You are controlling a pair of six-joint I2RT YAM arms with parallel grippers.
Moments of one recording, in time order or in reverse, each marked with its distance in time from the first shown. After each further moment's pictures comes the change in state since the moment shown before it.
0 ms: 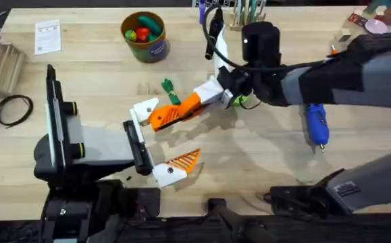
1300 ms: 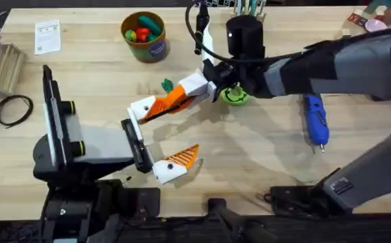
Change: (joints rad) left arm 0.006 0.000 -0.001 0.005 -0.037 -0.005; right arm 0.043 0.112 0.124 0.033 0.053 0.059
